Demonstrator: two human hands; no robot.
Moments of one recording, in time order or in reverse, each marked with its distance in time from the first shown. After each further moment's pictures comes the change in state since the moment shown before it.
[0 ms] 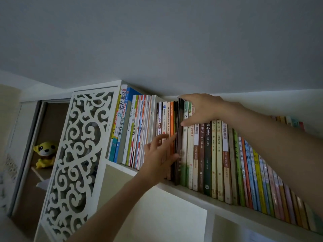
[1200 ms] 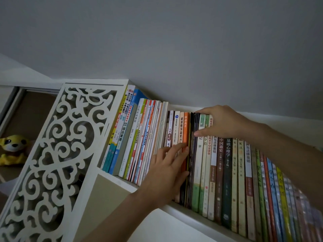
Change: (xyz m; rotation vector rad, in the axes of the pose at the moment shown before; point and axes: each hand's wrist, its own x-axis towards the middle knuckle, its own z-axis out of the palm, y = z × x) left_hand 0.019 -0.035 0.007 0.274 0.163 0.376; right_hand 0.020 0.001 0.009 0.105 0.032 0.067
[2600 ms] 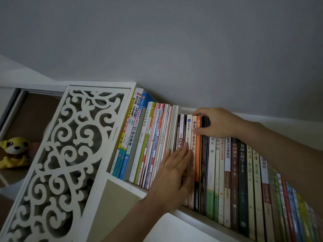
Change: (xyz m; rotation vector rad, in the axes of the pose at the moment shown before) left_hand -0.003 -0.012 -0.008 -0.238 -0.023 -0.055; right_hand 0.028 -0.026 0.012 -0.020 -0.012 -0.053
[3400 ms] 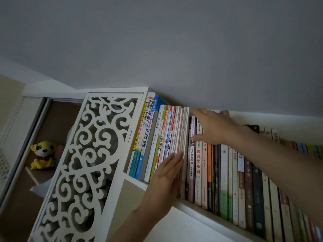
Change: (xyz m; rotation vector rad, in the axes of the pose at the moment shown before) left_hand -0.036 -0.030 -0.018 0.110 0.041 -0.063; right_hand 0.007 -0.037 0.023 -0.300 0.073 -0.047
